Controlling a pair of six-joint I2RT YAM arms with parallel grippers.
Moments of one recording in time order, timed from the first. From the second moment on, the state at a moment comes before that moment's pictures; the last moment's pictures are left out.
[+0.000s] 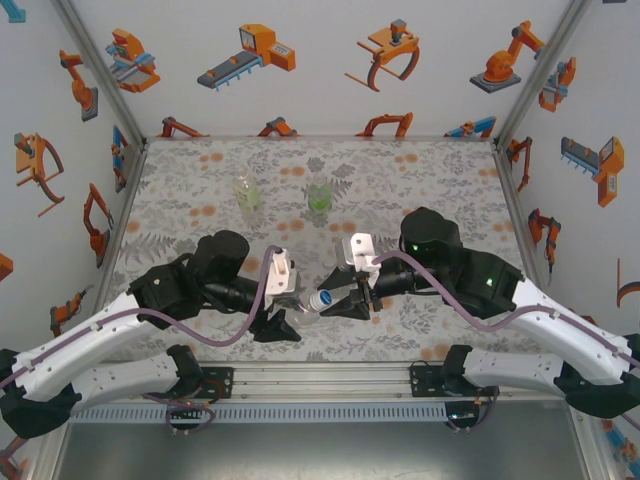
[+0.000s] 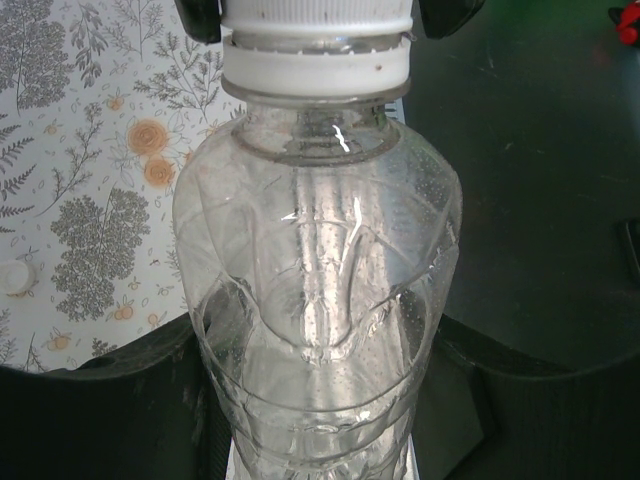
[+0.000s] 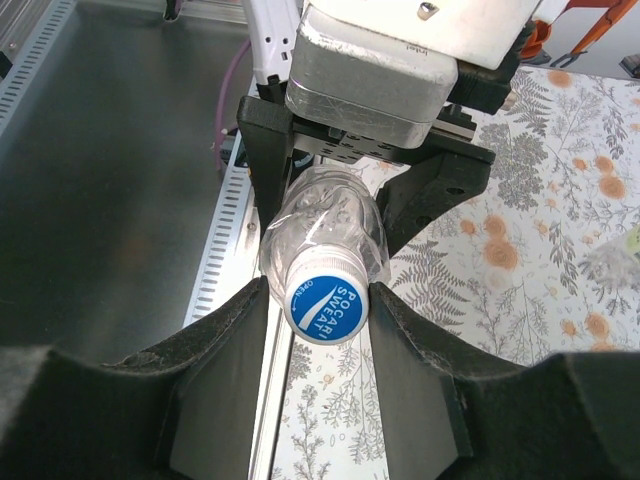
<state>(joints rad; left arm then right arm) -1.05 0.90 0.99 -0.65 0.62 0.25 1.08 0.99 1.24 -0.57 -0.62 -0.27</state>
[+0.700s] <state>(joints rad) -1.05 0.90 0.99 -0.65 0.62 0.26 1.08 0.98 1.24 -0.56 -0.61 -0.23</state>
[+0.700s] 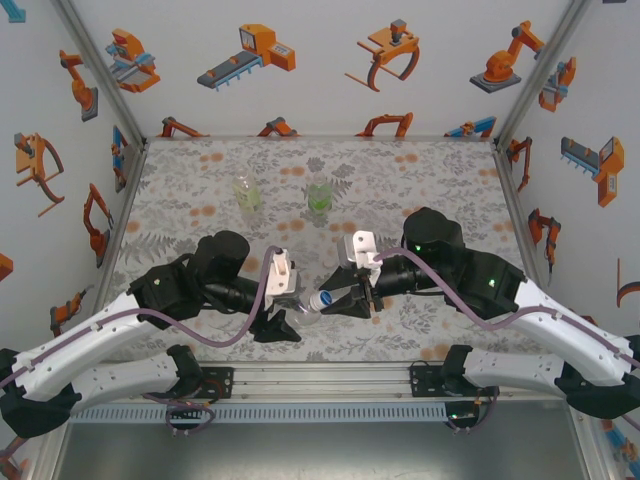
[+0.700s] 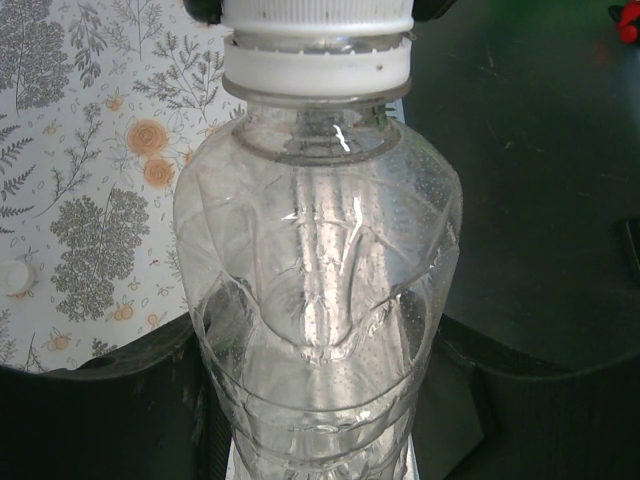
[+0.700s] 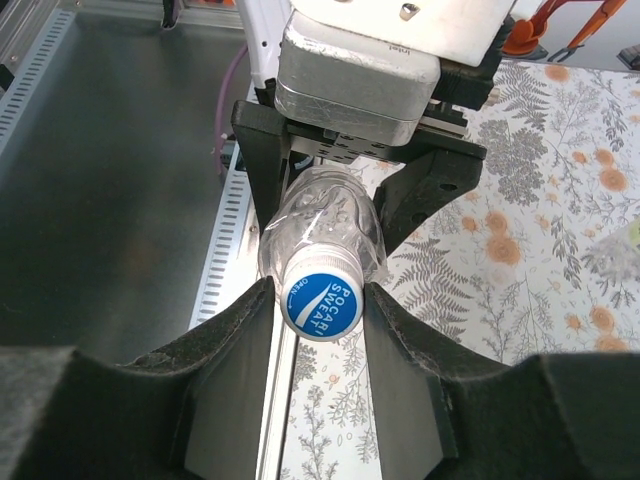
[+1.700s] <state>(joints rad) -1.05 0.91 0.95 -0.66 0.36 0.25 1.09 1.08 1.27 -0.76 -0.06 1.06</state>
